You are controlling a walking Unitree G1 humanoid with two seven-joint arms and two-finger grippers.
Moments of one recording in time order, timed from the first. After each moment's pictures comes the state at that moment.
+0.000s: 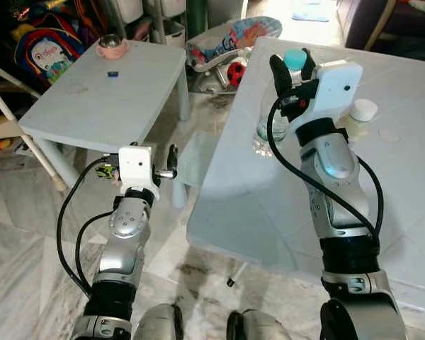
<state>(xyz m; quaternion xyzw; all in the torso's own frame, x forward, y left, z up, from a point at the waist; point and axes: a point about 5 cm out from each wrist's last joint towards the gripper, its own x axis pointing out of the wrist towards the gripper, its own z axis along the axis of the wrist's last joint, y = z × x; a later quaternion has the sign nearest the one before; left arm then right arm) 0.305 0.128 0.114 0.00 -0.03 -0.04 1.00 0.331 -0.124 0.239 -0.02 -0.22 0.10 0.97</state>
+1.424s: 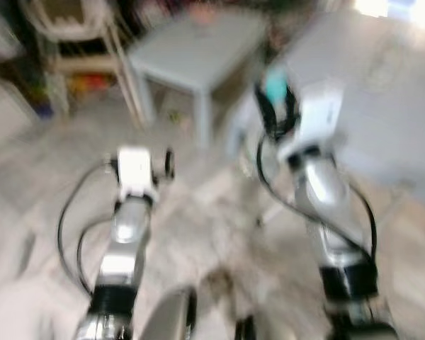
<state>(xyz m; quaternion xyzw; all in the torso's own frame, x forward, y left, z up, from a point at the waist) 0.304 0.130 0.103 0.02 -0.01 -0.02 1.00 0.310 -0.120 0.195 -0.02 -0.16 0.15 0.98</state>
